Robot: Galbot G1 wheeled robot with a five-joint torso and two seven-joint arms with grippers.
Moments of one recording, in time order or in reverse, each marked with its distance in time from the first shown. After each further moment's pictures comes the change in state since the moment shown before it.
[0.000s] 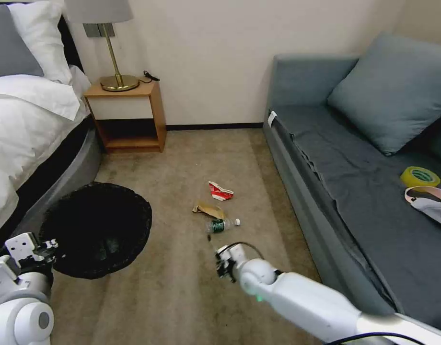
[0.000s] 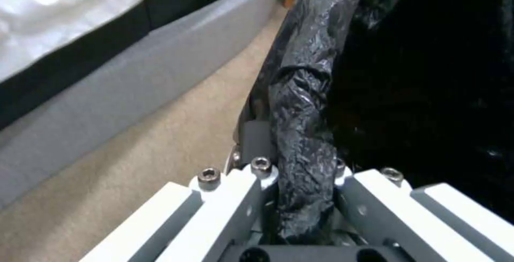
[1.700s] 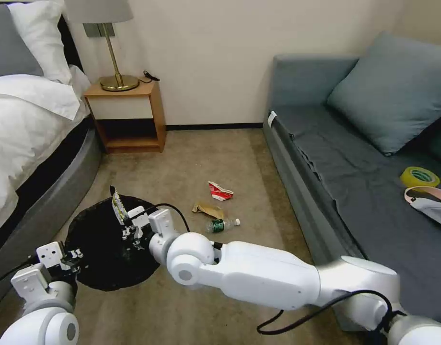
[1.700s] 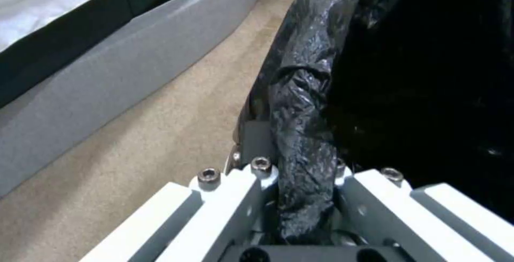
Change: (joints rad) left arm 0.071 -0.050 0.102 -0.037 0.116 -0.030 0.008; right arm 0.358 0.354 -0.303 0.217 0.234 0.105 0.237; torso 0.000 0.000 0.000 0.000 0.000
